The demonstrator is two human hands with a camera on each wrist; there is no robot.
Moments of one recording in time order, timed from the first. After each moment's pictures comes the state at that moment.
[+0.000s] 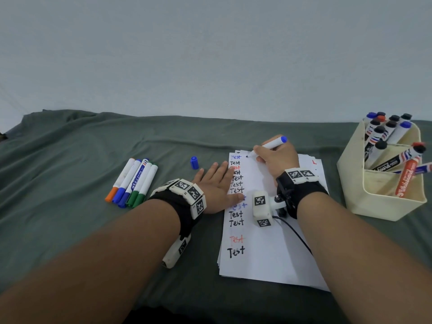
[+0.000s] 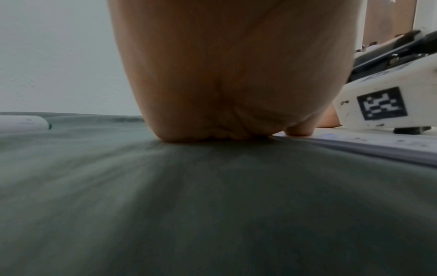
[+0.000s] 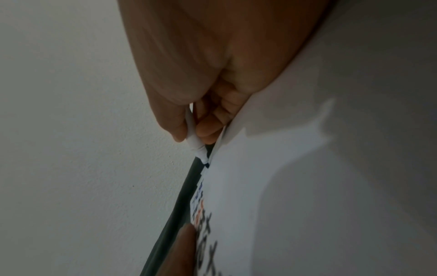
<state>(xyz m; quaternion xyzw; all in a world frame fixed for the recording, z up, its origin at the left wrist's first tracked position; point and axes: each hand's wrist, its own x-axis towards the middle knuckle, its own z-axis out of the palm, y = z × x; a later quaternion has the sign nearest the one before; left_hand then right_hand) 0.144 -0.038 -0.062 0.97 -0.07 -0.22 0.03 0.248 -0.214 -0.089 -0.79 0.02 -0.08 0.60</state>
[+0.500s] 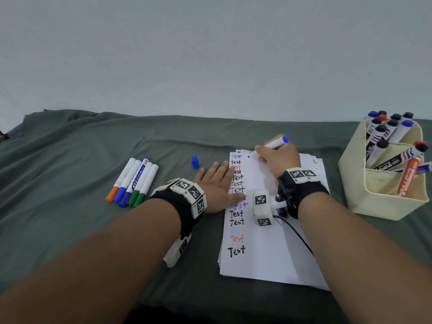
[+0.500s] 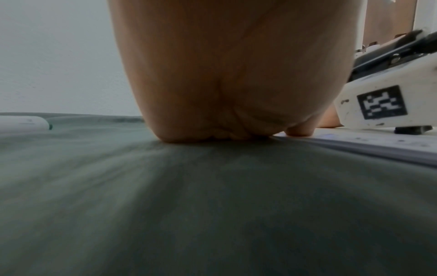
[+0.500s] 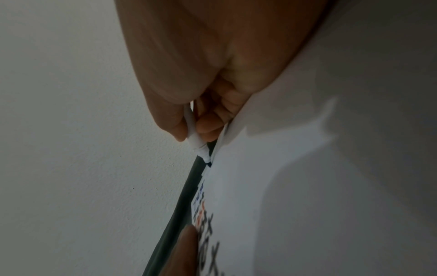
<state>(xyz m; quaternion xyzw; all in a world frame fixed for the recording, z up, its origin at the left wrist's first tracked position) 0.146 -0.037 -0.066 0.97 -0.08 -0.21 0.02 0.243 -0.215 -0.084 -0.81 0.03 -0.08 0.59</state>
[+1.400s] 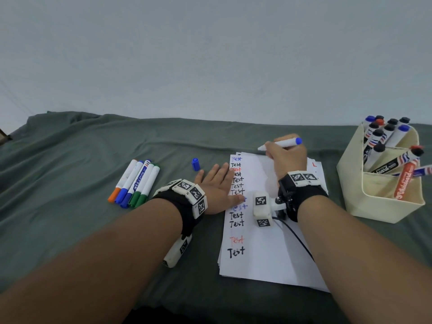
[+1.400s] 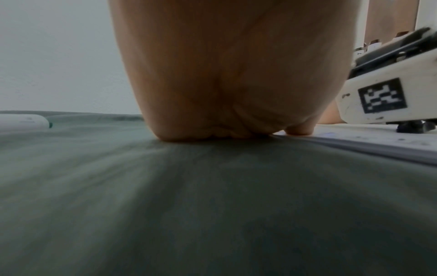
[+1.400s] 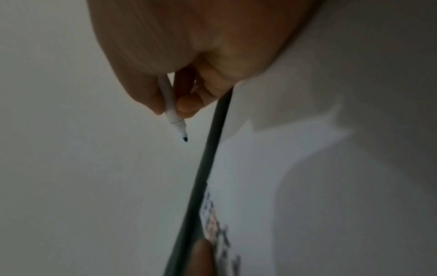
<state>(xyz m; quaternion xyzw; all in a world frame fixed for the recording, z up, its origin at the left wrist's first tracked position) 0.143 -0.039 -0.062 0.97 -0.07 -0.21 0.03 0.234 -0.218 -0.070 -0.72 0.06 -0.14 0.67</state>
